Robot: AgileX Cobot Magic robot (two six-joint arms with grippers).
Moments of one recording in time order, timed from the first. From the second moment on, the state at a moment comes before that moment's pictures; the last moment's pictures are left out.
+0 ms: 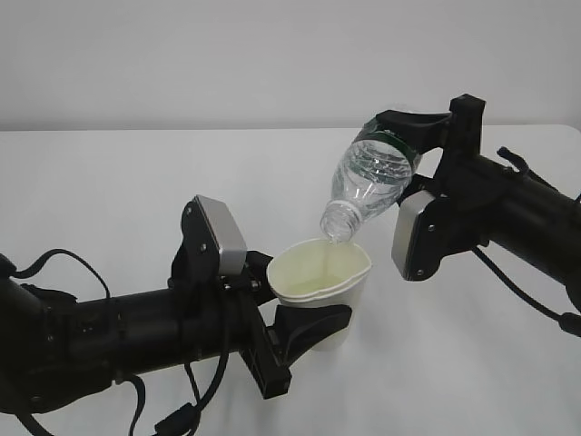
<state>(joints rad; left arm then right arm) -0.68 1.97 -0.61 0.55 -1.14 -0.26 0.25 1.79 -0.61 -0.37 -1.12 -1.41</state>
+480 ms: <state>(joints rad) -0.68 1.98 -0.61 0.55 -1.14 -0.26 0.25 1.79 -0.61 -0.37 -1.12 -1.42</state>
